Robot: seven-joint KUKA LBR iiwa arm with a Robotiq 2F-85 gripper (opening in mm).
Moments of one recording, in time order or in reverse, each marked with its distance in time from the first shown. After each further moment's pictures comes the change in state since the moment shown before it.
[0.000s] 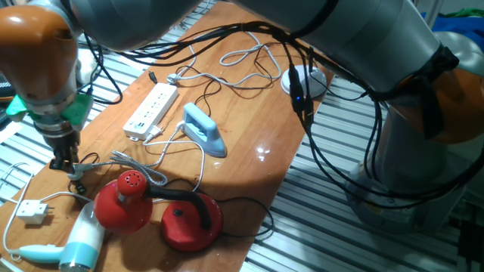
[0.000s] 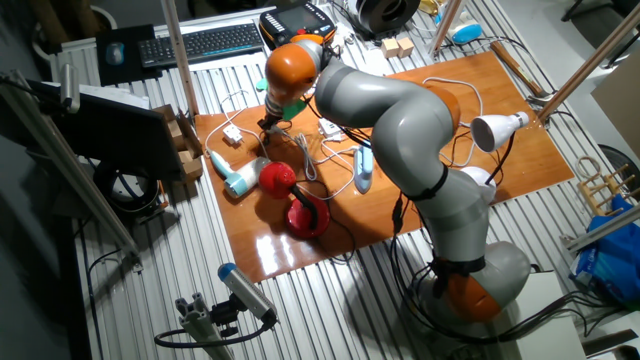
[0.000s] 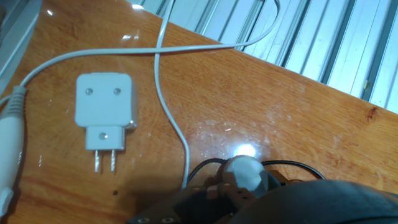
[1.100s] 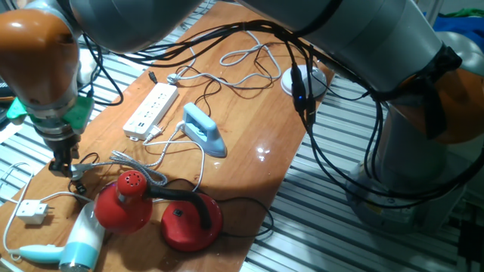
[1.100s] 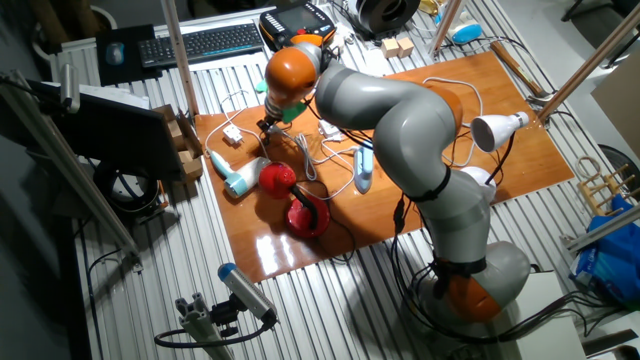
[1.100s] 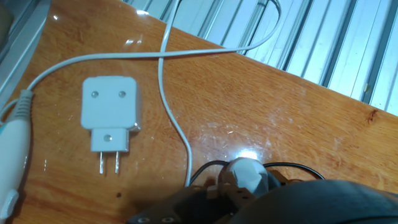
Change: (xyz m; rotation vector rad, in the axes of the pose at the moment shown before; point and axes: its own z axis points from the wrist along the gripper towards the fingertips) arm 0.000 0.002 -0.001 0.041 -0.058 -0.002
